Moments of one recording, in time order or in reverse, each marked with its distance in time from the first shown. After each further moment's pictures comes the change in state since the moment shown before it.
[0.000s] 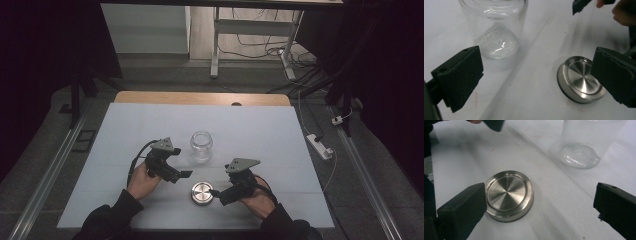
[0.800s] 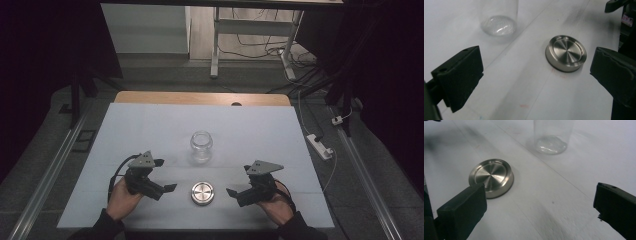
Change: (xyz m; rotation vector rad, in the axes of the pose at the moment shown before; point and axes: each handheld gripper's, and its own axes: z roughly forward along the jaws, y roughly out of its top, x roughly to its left) left arm -0.033 -0.040 -0.048 -0.018 0.102 -0.019; right arm -0.013 -0.023 -0.044 -0.035 -0.103 0.060
